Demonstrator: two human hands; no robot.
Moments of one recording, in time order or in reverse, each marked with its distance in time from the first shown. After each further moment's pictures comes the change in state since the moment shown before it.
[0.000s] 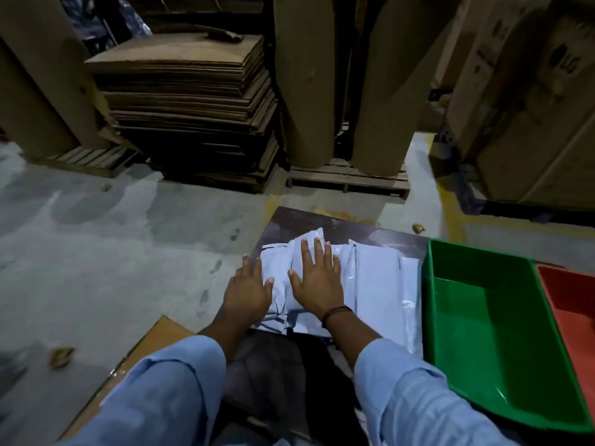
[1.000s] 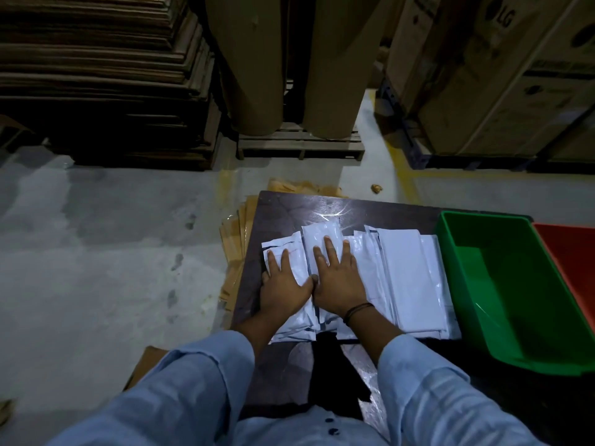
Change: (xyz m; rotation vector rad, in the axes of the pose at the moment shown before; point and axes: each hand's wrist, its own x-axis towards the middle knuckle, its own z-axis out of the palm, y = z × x) left_hand 0.064 -0.002 0.041 -0.353 -0.313 0.046; right_hand 0.025 -0.007 0.049 -0.343 -0.242 0.227
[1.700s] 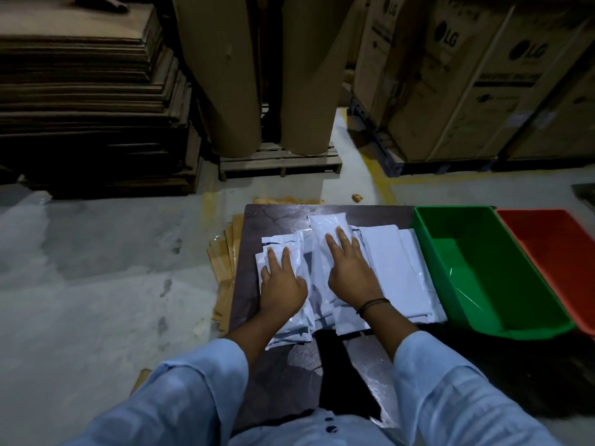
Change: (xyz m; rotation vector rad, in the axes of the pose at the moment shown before) left_hand -0.022 0.023 -0.017 0.035 0.035 0.191; right_hand -0.036 0.024 -0.047 0.261 0.247 0.043
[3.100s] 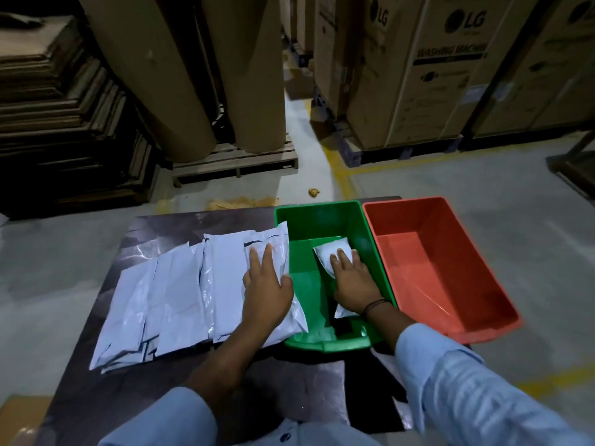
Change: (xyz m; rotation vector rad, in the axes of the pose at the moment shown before) left_hand -0.044 0.315 0.151 -0.128 0.049 -0.023; right_hand -0.060 0.380 -0.079 -0.165 -0.350 0.094
